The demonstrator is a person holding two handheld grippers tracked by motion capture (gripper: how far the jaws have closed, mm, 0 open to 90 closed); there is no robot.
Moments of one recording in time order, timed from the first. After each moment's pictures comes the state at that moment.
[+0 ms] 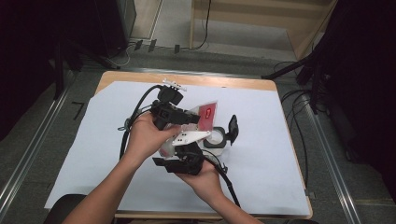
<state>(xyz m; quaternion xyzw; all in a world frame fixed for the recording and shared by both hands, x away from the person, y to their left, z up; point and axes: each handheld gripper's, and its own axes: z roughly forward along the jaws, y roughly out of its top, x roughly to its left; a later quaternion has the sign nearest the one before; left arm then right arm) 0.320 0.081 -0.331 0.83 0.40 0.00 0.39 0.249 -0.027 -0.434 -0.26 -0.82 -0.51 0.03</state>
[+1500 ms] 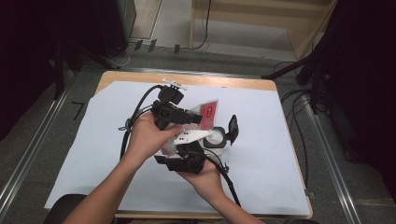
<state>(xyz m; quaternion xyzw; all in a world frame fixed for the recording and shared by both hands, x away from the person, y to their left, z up) 0.322 0.080 -0.331 0.82 0.41 -0.02 0.40 0.251 -0.030 -0.432 -0.26 -0.82 -0.51 0.02</state>
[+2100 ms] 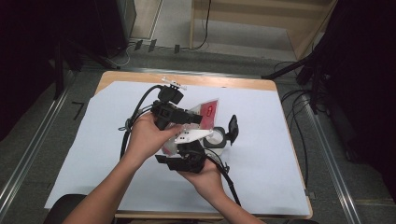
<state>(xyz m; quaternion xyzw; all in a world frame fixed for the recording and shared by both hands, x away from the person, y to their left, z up) 0.322 0.080 -0.332 0.82 0.41 -0.02 0.40 0.253 -0.032 -0.432 -0.26 -0.82 -0.51 0.02</state>
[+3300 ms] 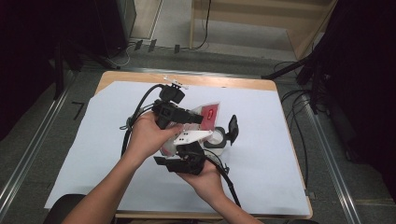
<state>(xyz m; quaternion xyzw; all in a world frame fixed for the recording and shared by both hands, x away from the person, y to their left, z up) 0.324 0.078 -0.329 0.82 0.41 -0.03 0.39 0.247 -0.030 -0.428 -0.26 -0.82 -0.51 0.02</state>
